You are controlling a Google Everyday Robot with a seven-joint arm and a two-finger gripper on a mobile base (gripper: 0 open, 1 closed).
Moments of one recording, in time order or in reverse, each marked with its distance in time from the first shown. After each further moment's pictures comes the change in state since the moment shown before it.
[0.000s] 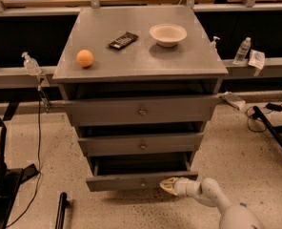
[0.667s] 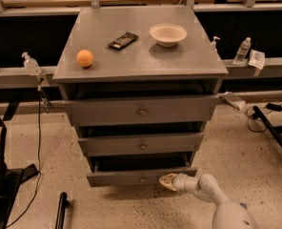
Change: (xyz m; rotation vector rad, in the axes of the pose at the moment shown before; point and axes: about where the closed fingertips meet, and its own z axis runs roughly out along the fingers) arm -0.003 -0.019 0.010 0.013 0.008 0.016
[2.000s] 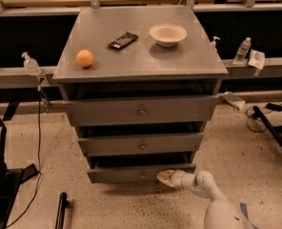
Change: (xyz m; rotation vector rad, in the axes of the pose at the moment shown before) arm -0.008 -0.014 0.016 0.002 -0.012 -0.018
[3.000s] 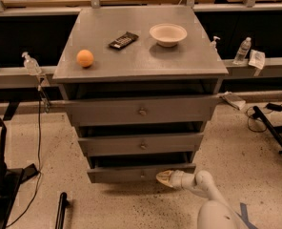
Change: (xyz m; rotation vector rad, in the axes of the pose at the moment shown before) arm 0.005 0.001 0.010 -0.023 -0.014 -0.001
